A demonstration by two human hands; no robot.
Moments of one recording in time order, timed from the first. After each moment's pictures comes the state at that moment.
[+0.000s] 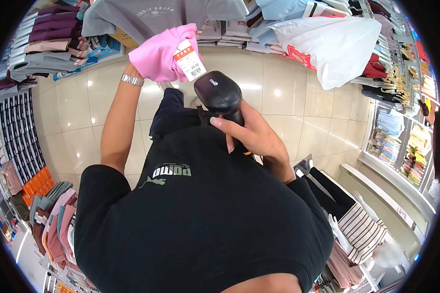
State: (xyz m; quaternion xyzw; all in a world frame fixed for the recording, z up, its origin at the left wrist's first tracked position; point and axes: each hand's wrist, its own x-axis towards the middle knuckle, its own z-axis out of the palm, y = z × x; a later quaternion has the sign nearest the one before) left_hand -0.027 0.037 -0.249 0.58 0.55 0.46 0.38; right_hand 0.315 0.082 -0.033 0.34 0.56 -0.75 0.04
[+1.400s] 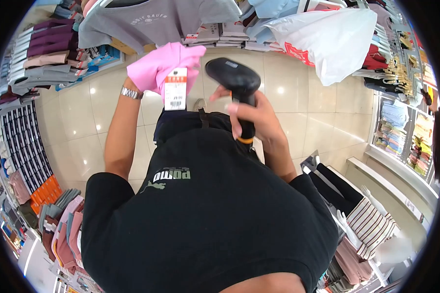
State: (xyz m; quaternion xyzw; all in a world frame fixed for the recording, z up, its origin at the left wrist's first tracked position) left_hand 0.022 0.054 -0.137 0.77 0.47 0.34 0.27; right_hand 0.317 0.111 -0.059 0.27 0.42 -0.86 -0.10
